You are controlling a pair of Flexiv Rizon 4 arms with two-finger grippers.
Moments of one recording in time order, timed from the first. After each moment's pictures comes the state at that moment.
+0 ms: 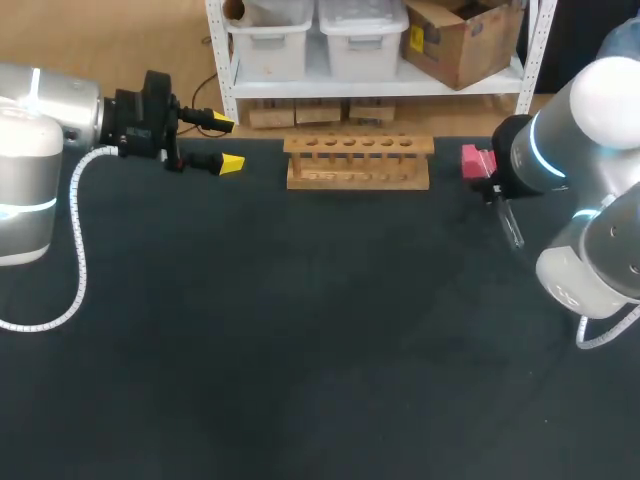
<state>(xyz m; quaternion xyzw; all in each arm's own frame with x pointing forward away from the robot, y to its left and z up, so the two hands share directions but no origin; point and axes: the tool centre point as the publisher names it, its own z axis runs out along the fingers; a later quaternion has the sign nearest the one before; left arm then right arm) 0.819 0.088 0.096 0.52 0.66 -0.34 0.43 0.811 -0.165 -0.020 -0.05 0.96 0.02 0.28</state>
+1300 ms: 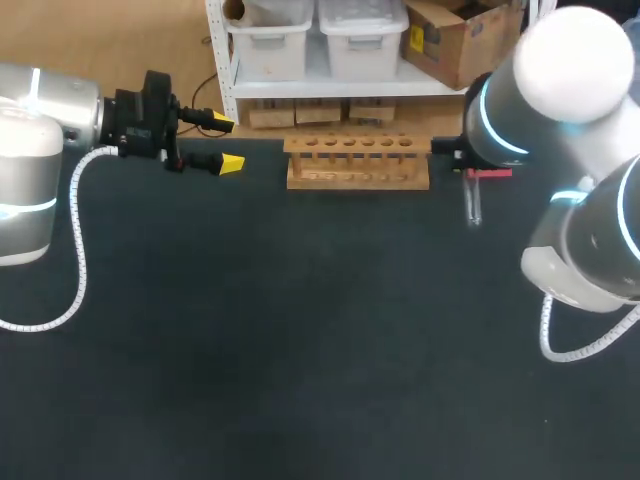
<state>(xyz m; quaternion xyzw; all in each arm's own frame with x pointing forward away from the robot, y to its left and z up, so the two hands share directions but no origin) 0.819 0.088 0.096 0.52 0.66 -0.34 0.43 0.764 -0.085 0.092 0.03 0.95 0.01 0.32</state>
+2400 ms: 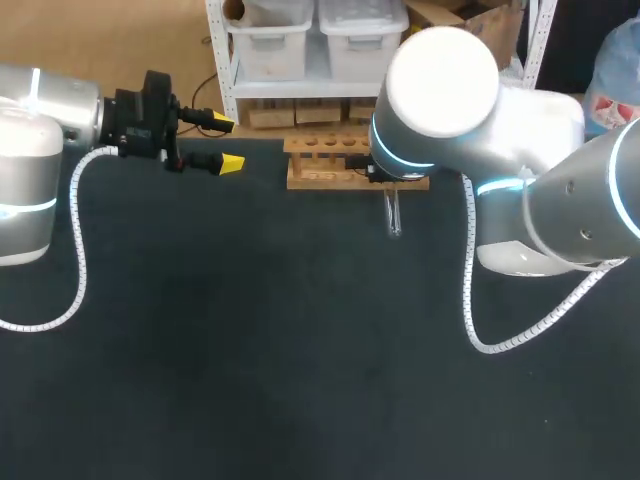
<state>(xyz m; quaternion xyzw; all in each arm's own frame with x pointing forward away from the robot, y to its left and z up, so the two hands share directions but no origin) 0.819 0.088 0.096 0.52 0.66 -0.34 0.43 0.780 0.019 0.058 0.00 0.95 0.01 0.30</state>
